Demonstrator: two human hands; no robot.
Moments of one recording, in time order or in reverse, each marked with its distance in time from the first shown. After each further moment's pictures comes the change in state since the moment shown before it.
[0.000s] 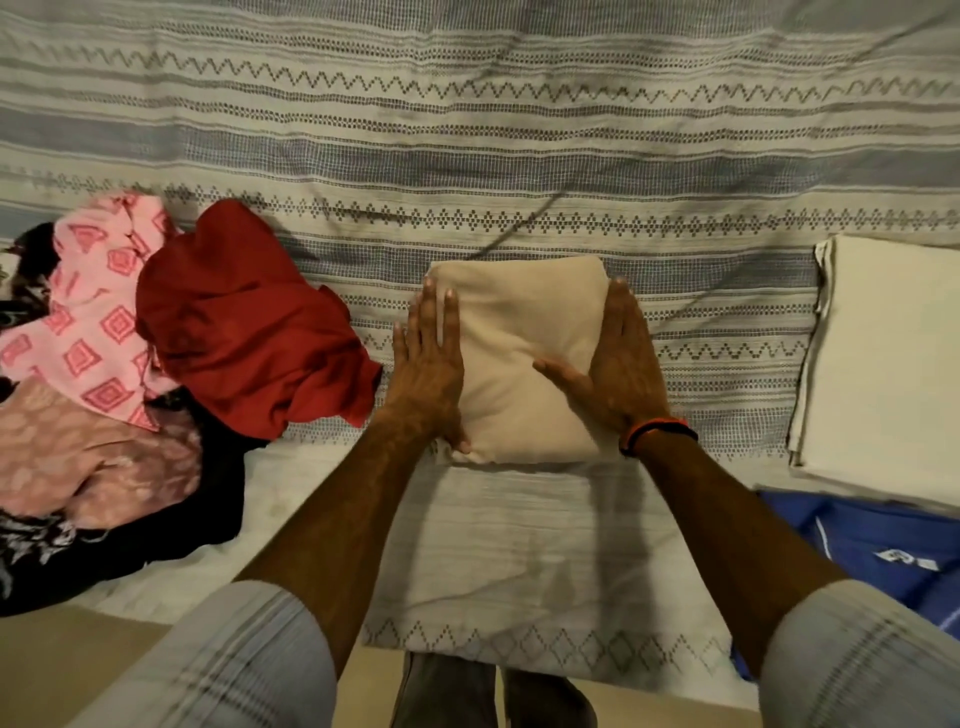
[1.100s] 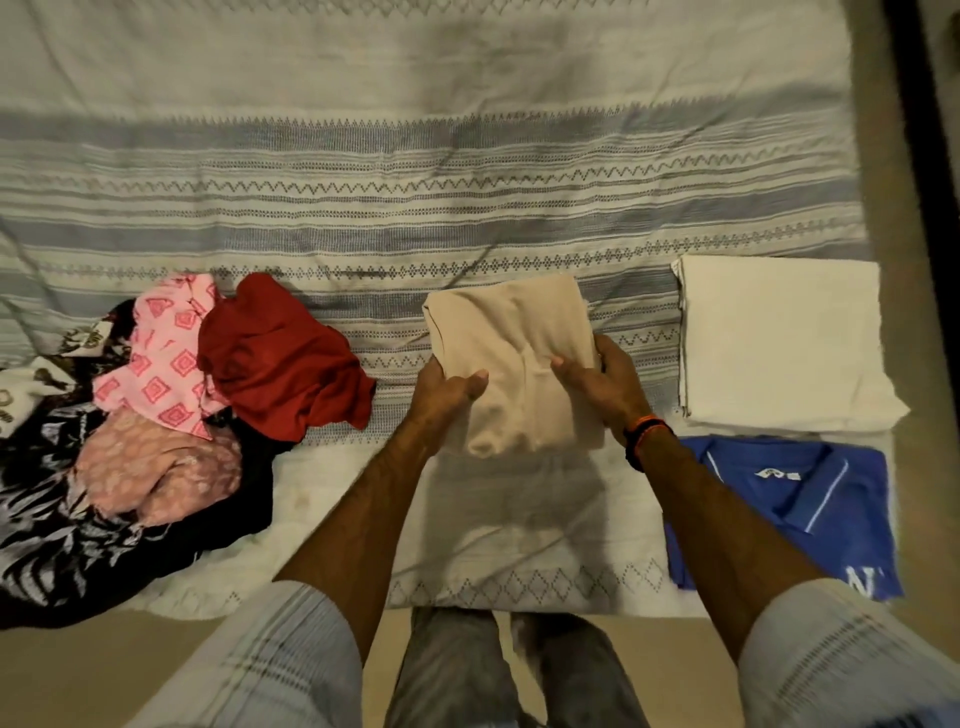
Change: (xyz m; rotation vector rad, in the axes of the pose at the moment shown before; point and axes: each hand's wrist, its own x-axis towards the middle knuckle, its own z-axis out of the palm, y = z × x) left_hand -0.101 0.077 -0.068 -1.385 0.070 -0.282; right_hand -0.099 -0.031 -0.109 0.683 0.065 0.369
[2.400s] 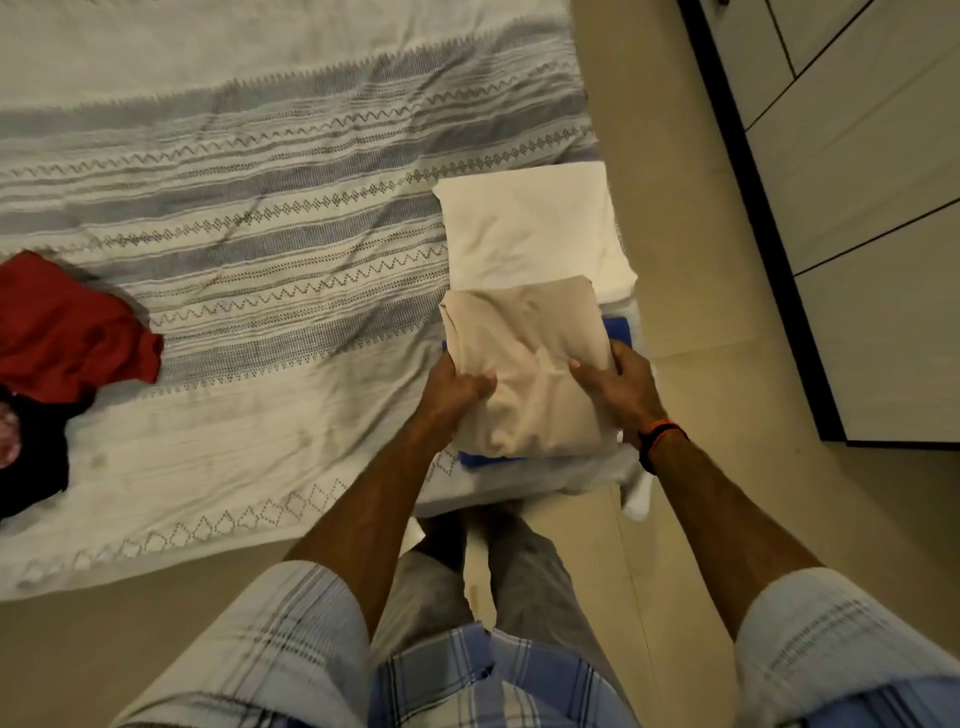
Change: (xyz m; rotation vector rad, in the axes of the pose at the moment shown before) left_hand -0.178 -0.093 0.287 0.113 -0.224 -0.021; right_hand -0.140 0.200 -0.291 0.111 0.218 0.091
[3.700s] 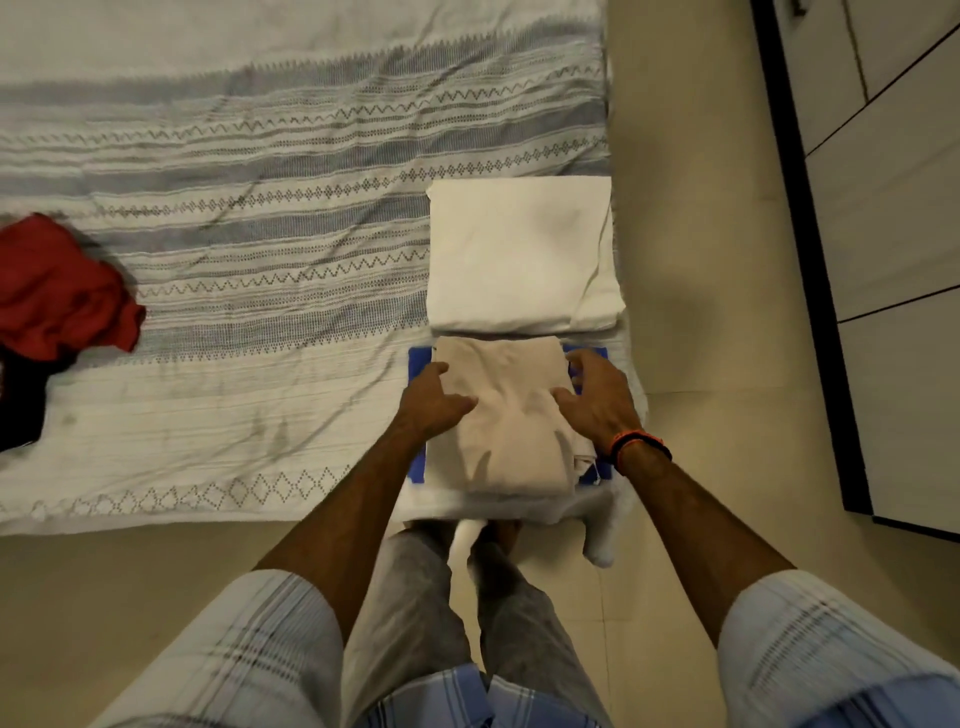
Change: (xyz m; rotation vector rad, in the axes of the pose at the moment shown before) left_hand 0.040 -0.009 0.064 0.556 0.172 -0.024; right_hand 0.078 0.014 -0.043 -0.518 -0.208 -0.201
